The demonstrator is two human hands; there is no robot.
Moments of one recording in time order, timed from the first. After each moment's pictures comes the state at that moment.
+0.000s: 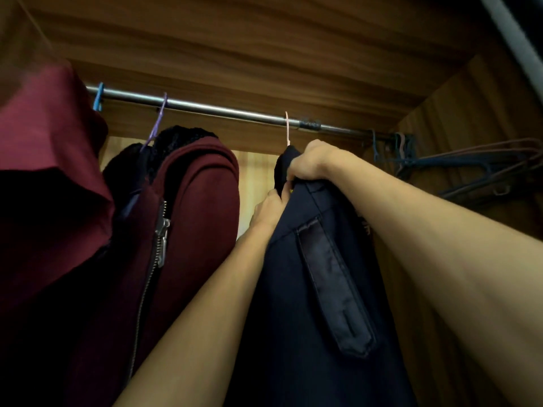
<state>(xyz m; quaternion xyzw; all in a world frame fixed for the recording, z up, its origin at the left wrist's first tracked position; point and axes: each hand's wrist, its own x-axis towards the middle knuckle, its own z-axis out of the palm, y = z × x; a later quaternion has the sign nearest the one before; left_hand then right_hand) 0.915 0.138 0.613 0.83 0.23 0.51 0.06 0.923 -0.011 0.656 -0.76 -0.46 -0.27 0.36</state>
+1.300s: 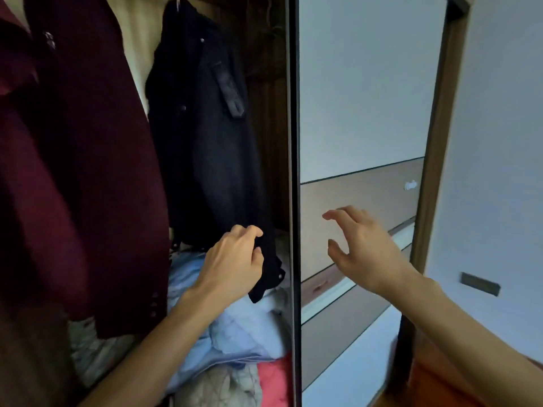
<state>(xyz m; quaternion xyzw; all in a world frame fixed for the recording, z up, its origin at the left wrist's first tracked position) 0.669 -0.212 0.230 0.94 0.12 0.32 0.07 0.765 -0.425 0.252 -0.85 -0.40 -0.27 0.20</state>
